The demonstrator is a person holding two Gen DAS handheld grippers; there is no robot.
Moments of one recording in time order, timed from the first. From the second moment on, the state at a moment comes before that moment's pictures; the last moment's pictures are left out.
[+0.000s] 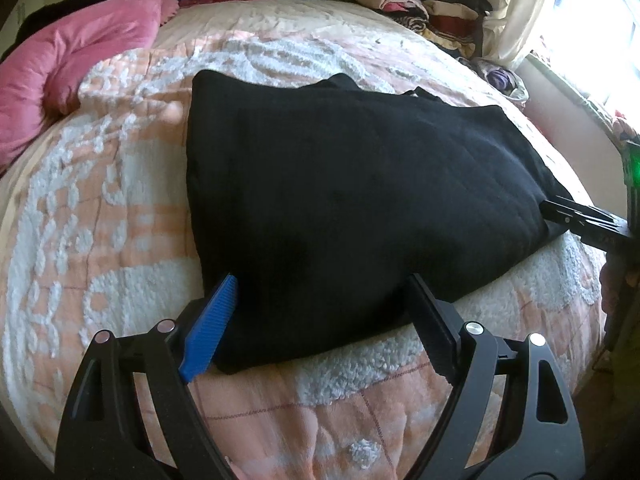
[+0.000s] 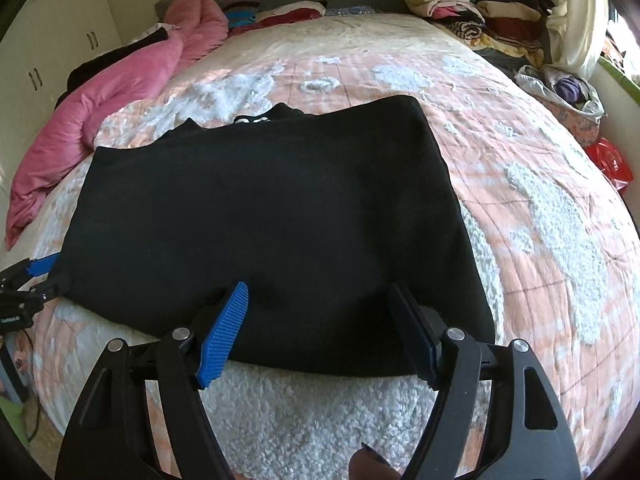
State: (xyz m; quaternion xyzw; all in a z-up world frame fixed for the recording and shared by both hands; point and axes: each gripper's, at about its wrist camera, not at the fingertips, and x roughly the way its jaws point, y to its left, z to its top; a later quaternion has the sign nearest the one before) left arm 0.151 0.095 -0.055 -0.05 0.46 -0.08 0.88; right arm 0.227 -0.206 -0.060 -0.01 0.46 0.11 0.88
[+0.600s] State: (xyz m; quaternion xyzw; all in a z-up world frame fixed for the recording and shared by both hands) left arm 0.140 0.103 -0.054 -0.08 0.46 -0.07 0.88; right arm 0.206 -0.213 -0.060 0.02 0.45 0.11 0.89
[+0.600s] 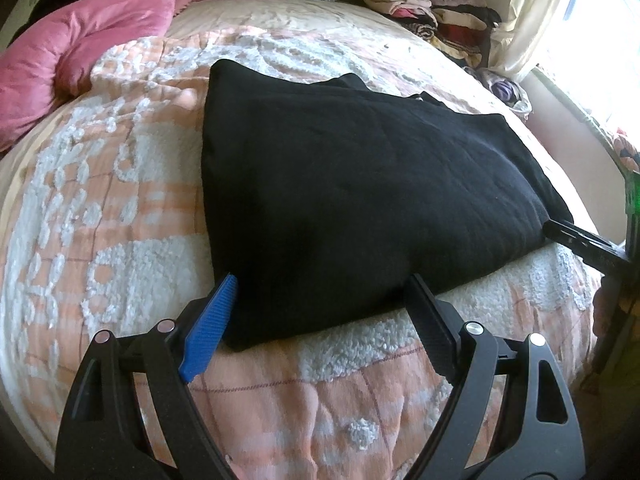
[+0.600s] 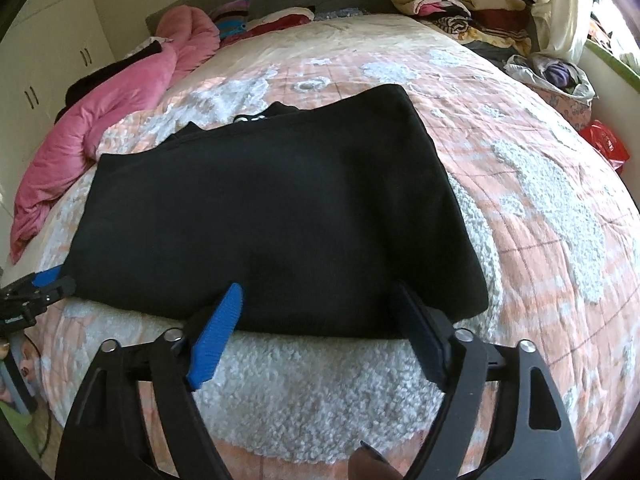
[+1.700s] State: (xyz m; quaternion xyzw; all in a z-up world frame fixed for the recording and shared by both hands) left arm 0.129 0.187 -0.006 -0.10 0.40 0.07 0.91; right arm 0.159 -0.040 -0.039 -0.12 0.39 0.24 0.88
